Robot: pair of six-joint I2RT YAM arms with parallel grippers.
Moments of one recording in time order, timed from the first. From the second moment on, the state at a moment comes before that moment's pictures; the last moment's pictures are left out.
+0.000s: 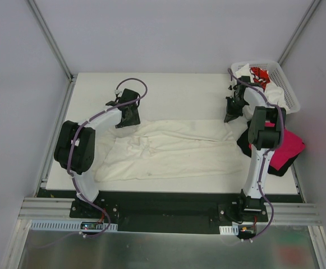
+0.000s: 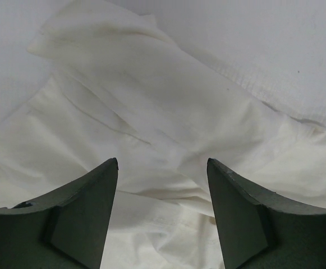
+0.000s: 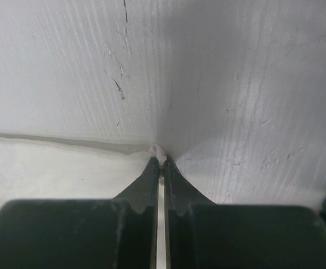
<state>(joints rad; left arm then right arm) -0.36 1.80 1.25 -0.52 -0.27 -0.52 -0.03 2.26 1.84 -0.92 -0.17 0.04</state>
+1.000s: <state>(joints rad) -0.18 1.95 1.42 -0.53 -0.39 -0.60 -0.03 2.25 1.82 -0.91 -0.18 0.04</state>
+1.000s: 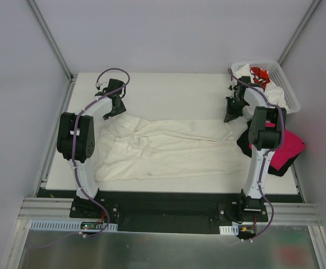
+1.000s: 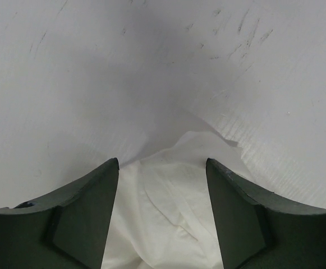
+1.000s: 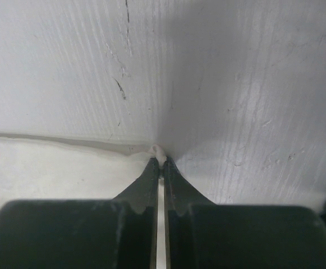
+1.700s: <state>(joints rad) -0.18 1.95 1.42 -0.53 -0.37 -0.61 -0.03 2.25 1.82 -0.91 -0.18 0.04</state>
